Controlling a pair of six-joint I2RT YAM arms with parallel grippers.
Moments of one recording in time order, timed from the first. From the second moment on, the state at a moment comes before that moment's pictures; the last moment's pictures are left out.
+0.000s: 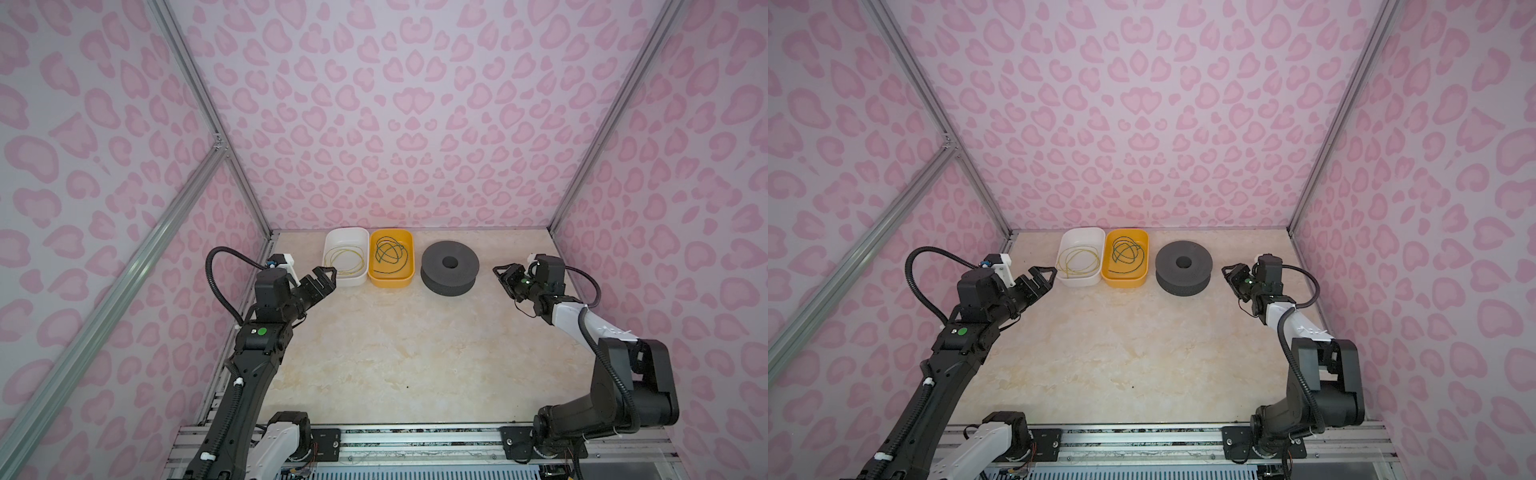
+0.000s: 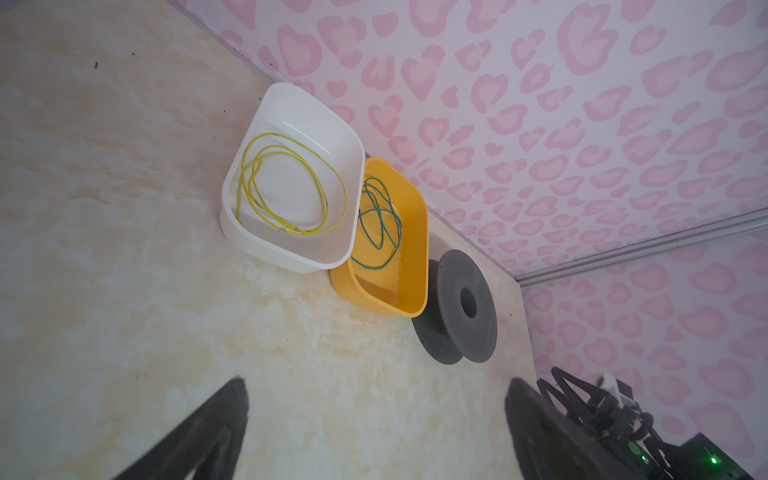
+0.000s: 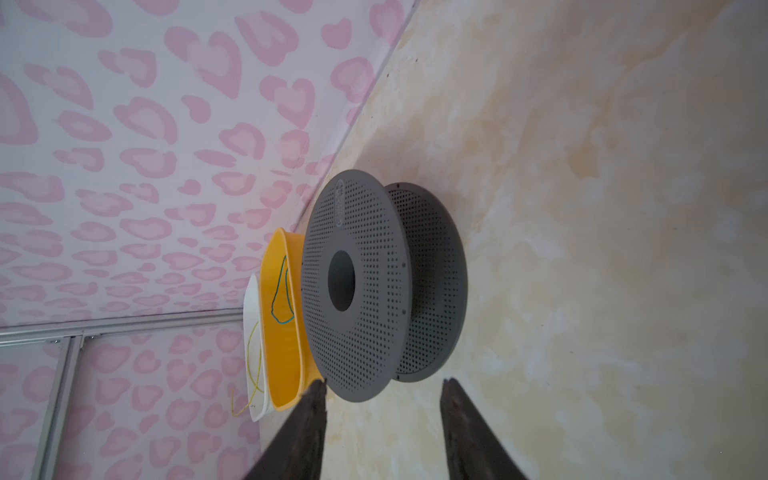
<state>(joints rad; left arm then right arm) -0.04 0.94 0.83 -0.35 0.30 -0.71 -0.04 1.53 0.82 0.12 -0.44 0.95</state>
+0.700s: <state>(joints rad) -0.06 1.21 0.78 -0.08 0.62 -0.82 0.00 1.89 0.75 0.75 -0.62 1.19</state>
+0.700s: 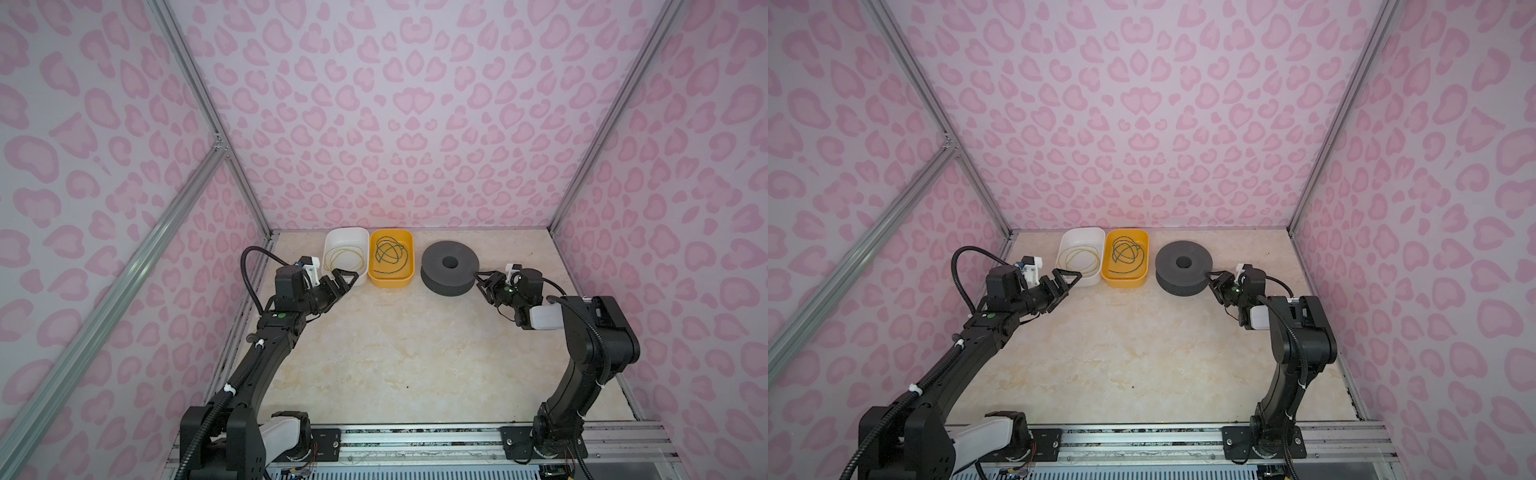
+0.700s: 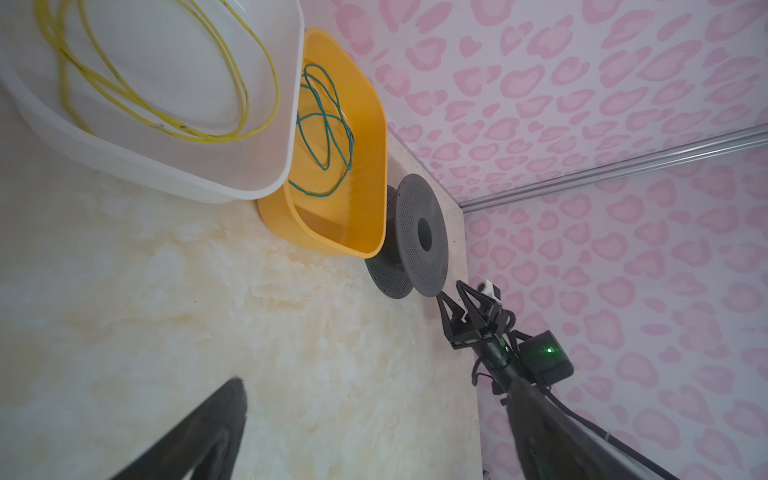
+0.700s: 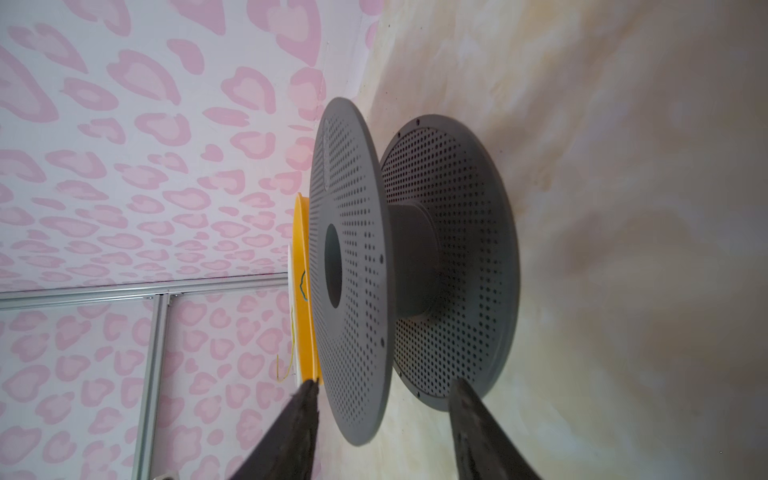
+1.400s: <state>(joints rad) -0.09 1.31 0.88 0.03 0.73 -0.87 0.02 2.19 0.82 1.36 -0.65 1.56</state>
